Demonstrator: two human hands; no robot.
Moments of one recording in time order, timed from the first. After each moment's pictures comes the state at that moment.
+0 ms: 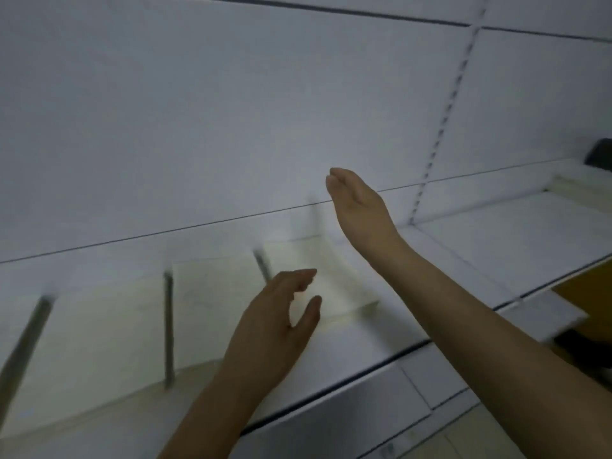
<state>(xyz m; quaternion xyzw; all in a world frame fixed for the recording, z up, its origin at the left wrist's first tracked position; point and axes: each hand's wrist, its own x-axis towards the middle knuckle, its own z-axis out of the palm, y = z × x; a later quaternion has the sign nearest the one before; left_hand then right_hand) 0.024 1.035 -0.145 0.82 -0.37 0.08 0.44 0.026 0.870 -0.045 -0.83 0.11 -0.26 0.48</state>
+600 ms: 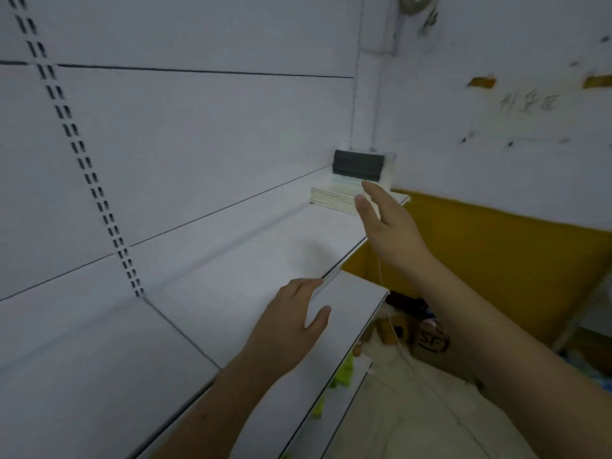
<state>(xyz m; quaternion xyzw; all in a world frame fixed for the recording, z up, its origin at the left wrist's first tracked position) -0.136 0.540 -0.151 0.70 -0.63 -0.04 0.34 -0.267 0.397 -0.045 -0.80 0.33 -0.41 0.29</state>
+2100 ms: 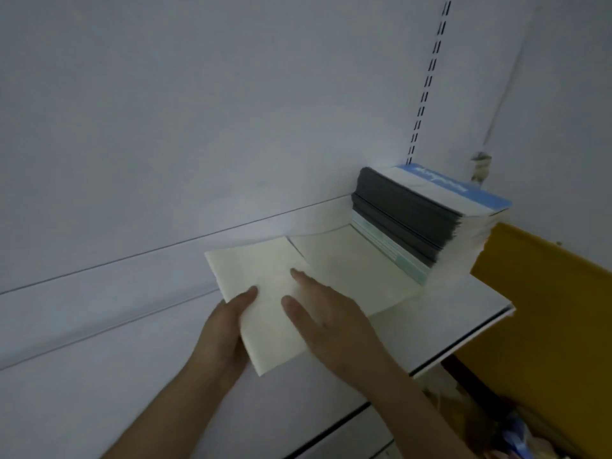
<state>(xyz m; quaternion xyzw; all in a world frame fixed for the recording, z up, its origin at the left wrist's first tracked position) -0.020 0.088 -0.176 0.54 -0.02 -0.31 0.78 -0.123 -0.040 -0.152 -0.90 0.13 -0.12 0.40</state>
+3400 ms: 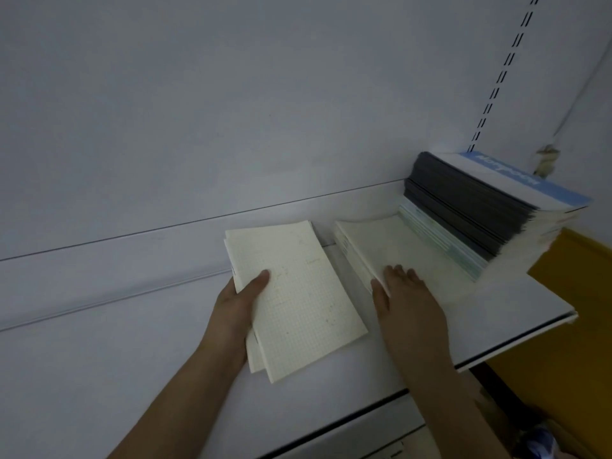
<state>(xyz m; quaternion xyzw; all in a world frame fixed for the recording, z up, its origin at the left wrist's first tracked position) -0.007 0.139 -0.189 0.58 0.02 -0.22 0.79 -0.116 -0.062 -0.206 -0.93 0.27 -0.22 0.15</state>
